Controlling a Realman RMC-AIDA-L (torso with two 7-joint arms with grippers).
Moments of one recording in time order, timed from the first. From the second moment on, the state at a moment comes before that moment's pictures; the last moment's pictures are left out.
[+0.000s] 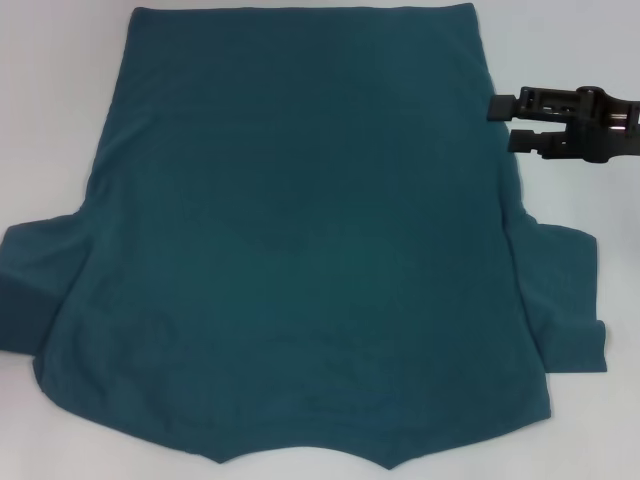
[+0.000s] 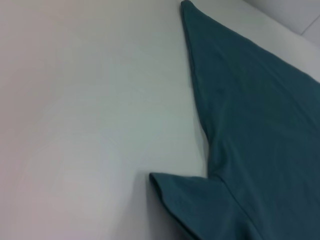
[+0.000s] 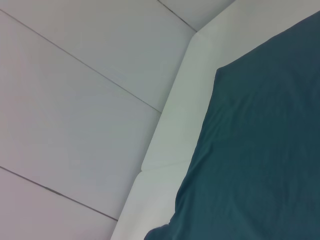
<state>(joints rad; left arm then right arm) -0.43 -2.00 0.36 0.84 2.36 1.24 -2.19 0.72 1.90 -0.60 -0.62 -2.01 -1.51 2.38</state>
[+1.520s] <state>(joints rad) -0.67 -2.02 0.49 0.88 2.45 1.49 -2.56 0.72 1.89 -0.61 -0.62 -2.01 -1.51 2.38</state>
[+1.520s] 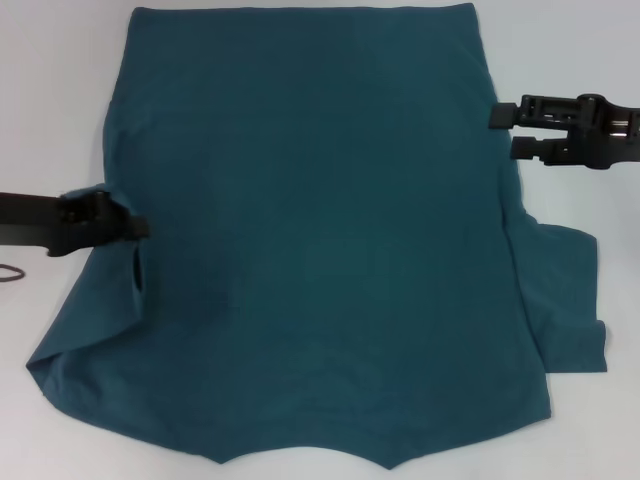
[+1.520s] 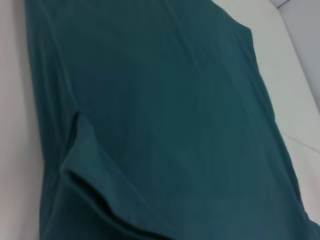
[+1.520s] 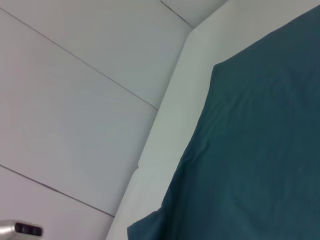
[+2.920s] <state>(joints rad) -0.53 -2.03 0.48 0.82 2.22 1.37 -2.46 0.70 1.89 -0.61 -0.62 -2.02 -1.53 2.35</state>
